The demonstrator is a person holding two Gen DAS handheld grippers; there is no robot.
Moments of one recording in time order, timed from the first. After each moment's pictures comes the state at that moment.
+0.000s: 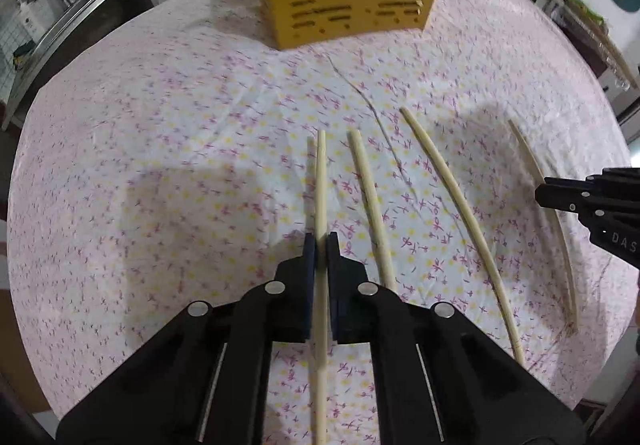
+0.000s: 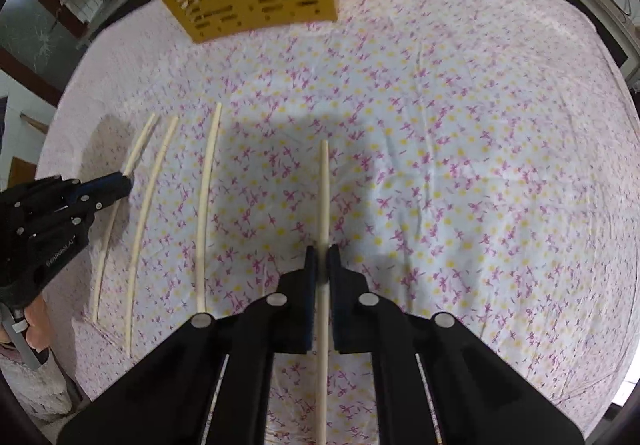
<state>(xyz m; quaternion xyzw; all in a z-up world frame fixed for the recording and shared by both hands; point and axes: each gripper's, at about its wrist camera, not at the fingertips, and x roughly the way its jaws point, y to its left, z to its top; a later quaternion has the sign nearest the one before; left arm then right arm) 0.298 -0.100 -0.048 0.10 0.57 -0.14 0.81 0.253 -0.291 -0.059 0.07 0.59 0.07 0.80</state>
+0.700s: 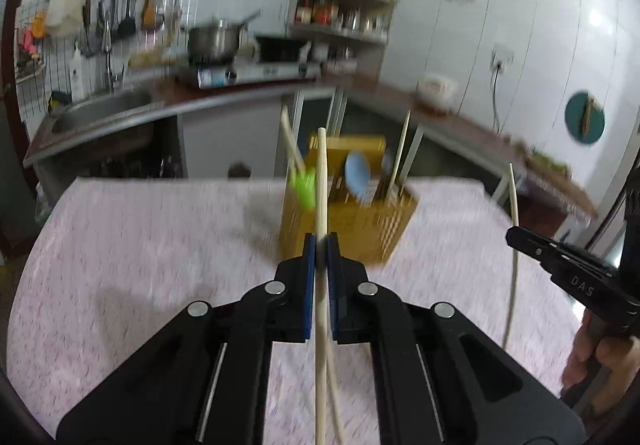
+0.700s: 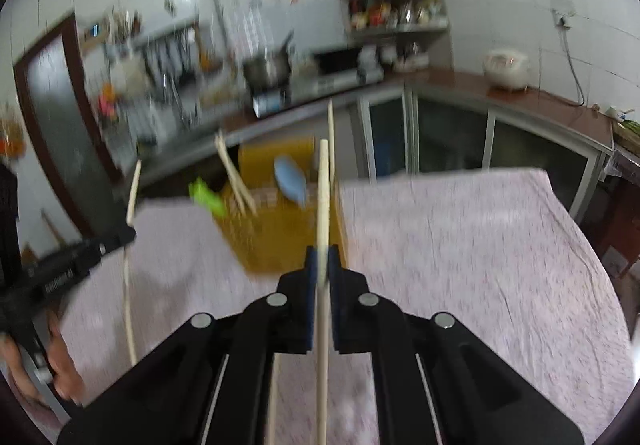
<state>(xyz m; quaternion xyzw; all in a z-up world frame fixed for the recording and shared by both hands) 0.279 -0.072 0.104 -0.04 0.28 -0.16 0.95 0.234 -0.312 0.102 0.11 0.26 0.04 0.96</state>
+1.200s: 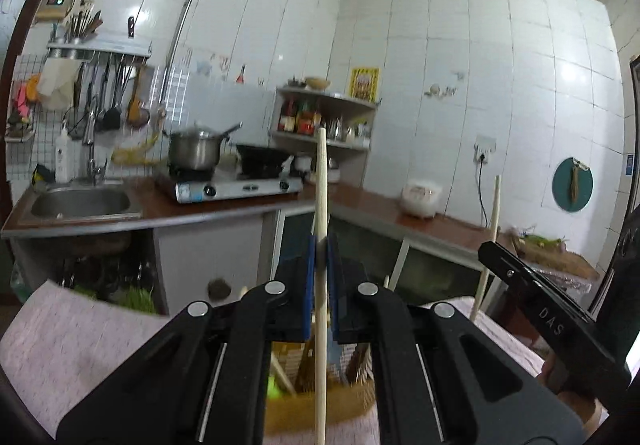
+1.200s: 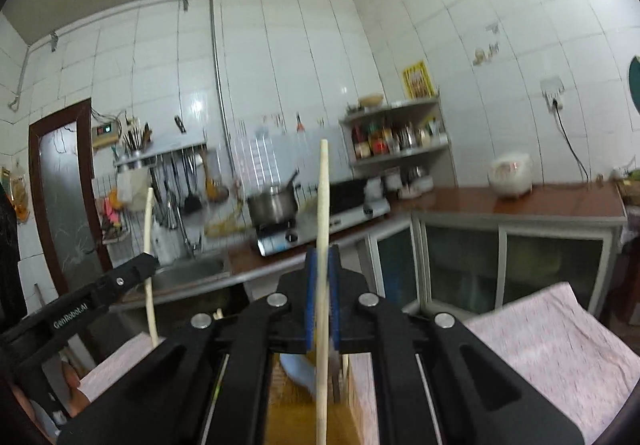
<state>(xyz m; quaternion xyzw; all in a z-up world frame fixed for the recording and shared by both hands) 0.342 -0.117 0.160 -0.06 0.09 -0.17 0.98 0.303 -0.304 0.156 0.12 0.02 0.03 0.99</state>
